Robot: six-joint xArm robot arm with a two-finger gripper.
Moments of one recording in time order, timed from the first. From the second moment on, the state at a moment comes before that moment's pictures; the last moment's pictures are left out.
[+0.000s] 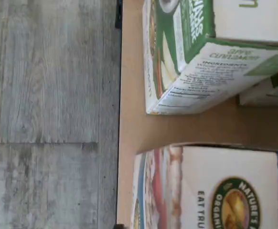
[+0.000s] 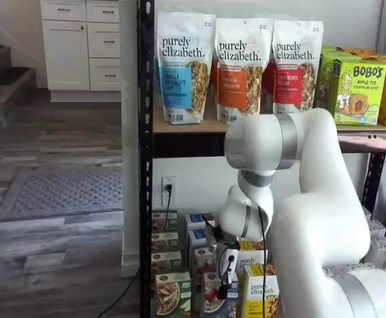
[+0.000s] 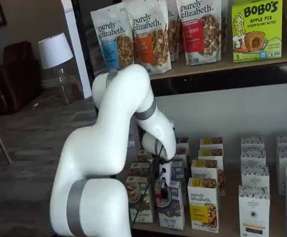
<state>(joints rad) 0.03 0.96 -1.43 0.39 0.43 -1.88</state>
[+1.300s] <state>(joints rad) 0.03 0.96 -1.42 0.37 0.43 -1.86</state>
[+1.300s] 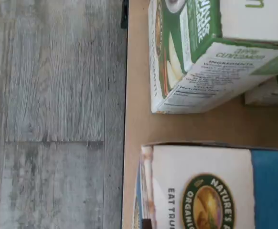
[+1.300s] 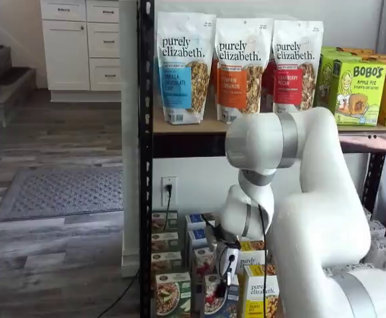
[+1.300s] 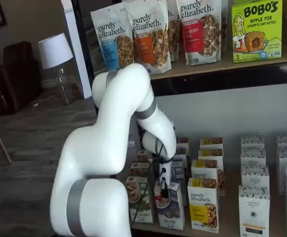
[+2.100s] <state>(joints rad) 0.06 0.83 -1.25 0.48 0.39 -1.95</state>
